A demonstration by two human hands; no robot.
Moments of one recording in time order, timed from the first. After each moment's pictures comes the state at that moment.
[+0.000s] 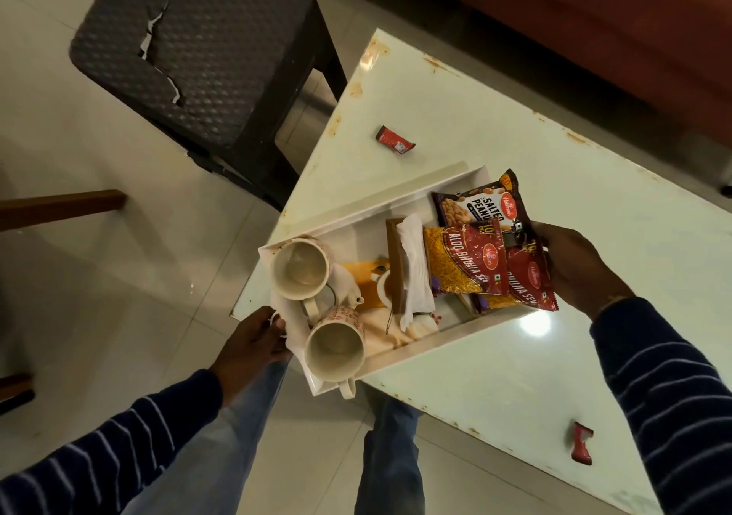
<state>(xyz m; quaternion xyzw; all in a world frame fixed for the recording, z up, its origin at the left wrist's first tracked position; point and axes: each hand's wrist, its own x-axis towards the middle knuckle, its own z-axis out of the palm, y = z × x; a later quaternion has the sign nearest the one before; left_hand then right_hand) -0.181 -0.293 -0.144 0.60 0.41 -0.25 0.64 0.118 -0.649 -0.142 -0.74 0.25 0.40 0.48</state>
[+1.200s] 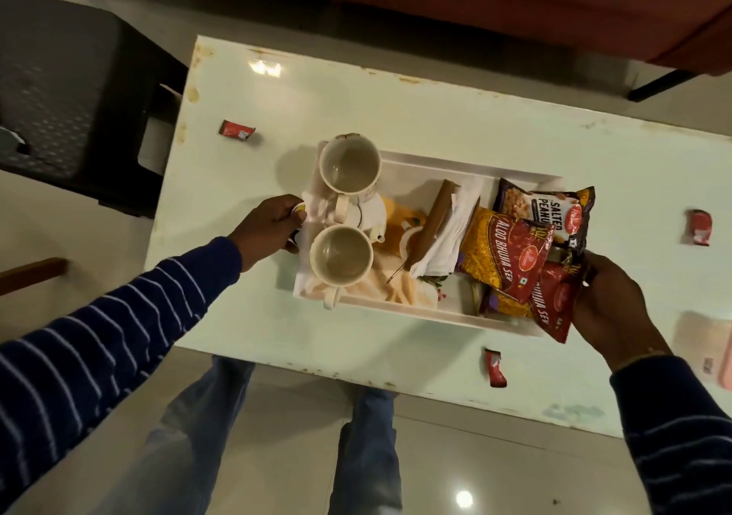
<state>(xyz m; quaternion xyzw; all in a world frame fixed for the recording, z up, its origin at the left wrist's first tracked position) 0.029 -0.452 -0.134 0.77 0.19 -0.31 0.52 0.019 -0.899 -0.115 -0.54 0.51 0.14 0.65</state>
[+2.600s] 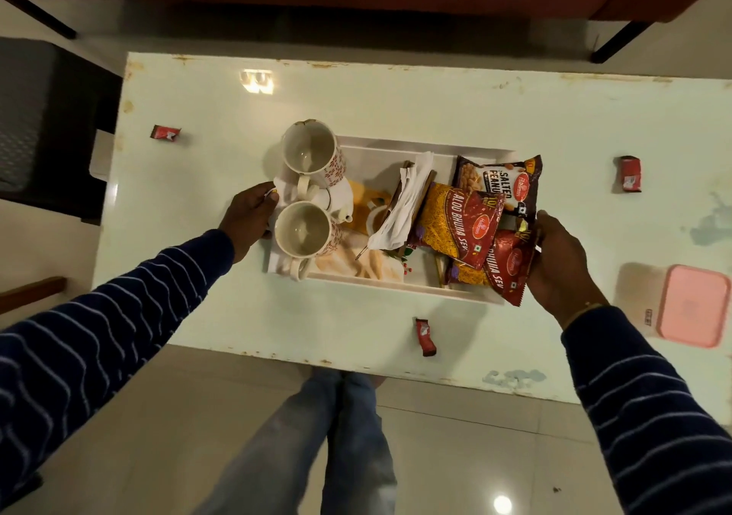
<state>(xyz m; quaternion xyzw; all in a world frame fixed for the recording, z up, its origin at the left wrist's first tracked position) 0.026 -0.545 -0.172 0.79 0.25 -0.22 0.52 0.004 -0.981 -0.145 -0.55 0.46 0.16 0.68</state>
